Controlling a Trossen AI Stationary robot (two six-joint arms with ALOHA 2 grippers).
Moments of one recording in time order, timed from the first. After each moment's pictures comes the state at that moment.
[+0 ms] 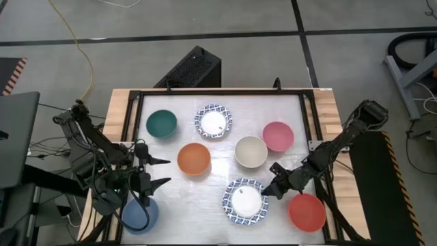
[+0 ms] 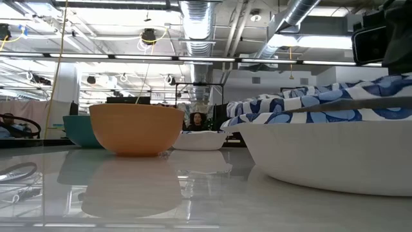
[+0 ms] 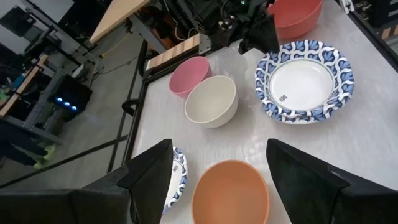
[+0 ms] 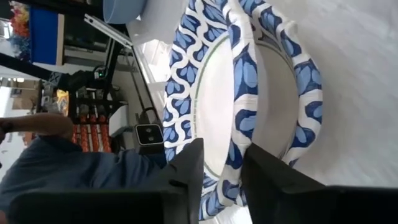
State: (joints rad) left arm -0.90 1.26 1.41 -0.93 -1.00 -0.15; right arm 0.67 1.13 0.39 0.24 0.25 1.44
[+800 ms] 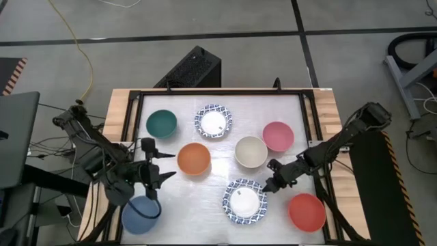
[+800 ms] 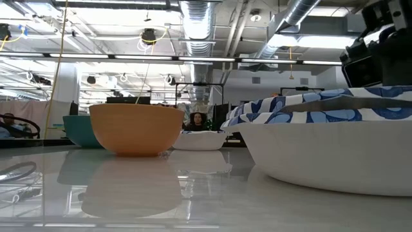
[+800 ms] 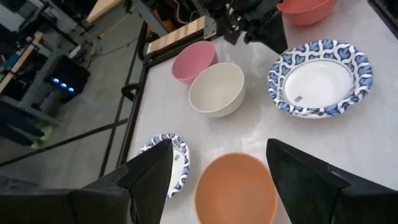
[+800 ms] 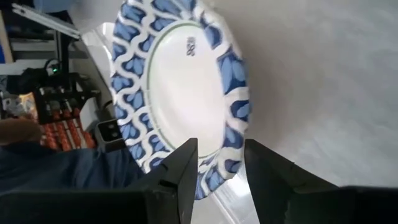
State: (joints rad) left arm -0.78 1.26 1.41 -0.93 -0.92 -0.15; right arm 0.52 1.13 0.39 0.08 0.02 1.51
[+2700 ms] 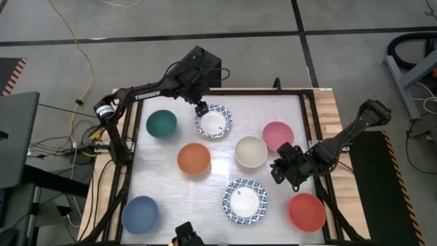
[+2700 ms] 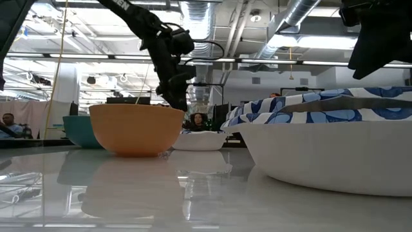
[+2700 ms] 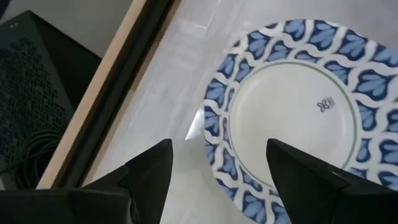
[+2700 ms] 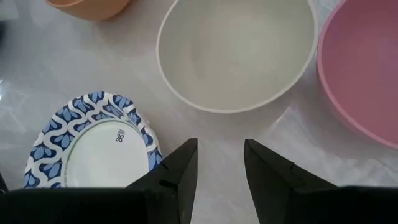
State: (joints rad) left arm 0.61 1.80 1.41 -0.58 0.01 0.17; right arm 0.62 1.06 0.82 -0.86 0.53 1.38
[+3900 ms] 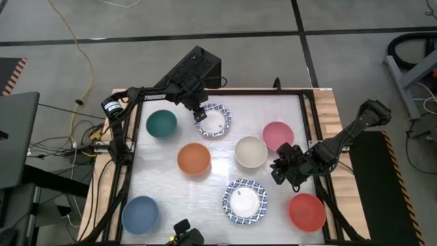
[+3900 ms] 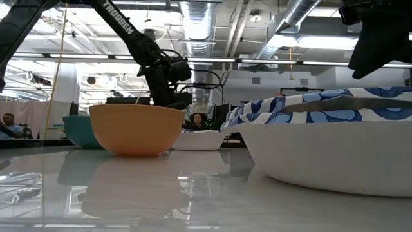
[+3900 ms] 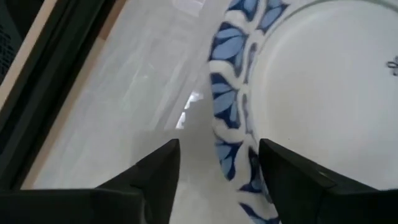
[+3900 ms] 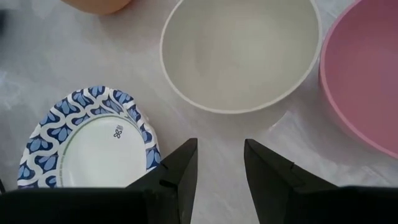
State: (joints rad) left arm 0.66 1.90 1.26 -0.41 0.04 0.17; right arm 0.62 1.06 0.82 -0.86 0.53 1.33
